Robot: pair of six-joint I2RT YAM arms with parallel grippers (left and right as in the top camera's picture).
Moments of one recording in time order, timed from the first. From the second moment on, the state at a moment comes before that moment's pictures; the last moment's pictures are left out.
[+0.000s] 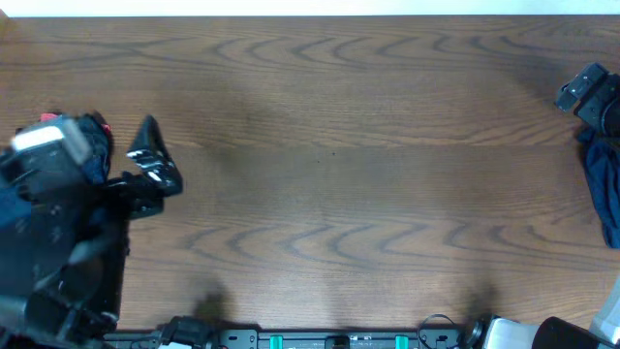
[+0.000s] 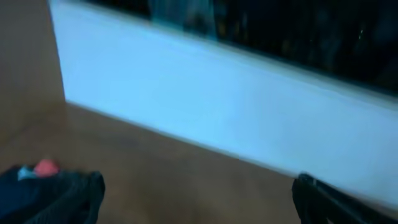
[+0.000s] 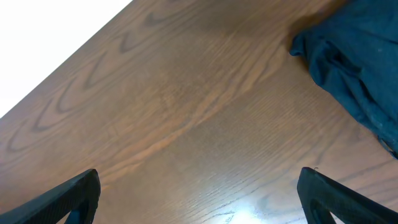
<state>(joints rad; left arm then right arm) -0.19 0.75 1.40 -0.78 -0.29 -0.32 -0.38 1.48 1.76 -1.24 -0.13 0.34</state>
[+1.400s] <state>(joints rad) -0.05 0.01 0.25 -0.13 -0.17 -0.44 -0.38 1.48 1.76 -1.24 -0.13 0.34</state>
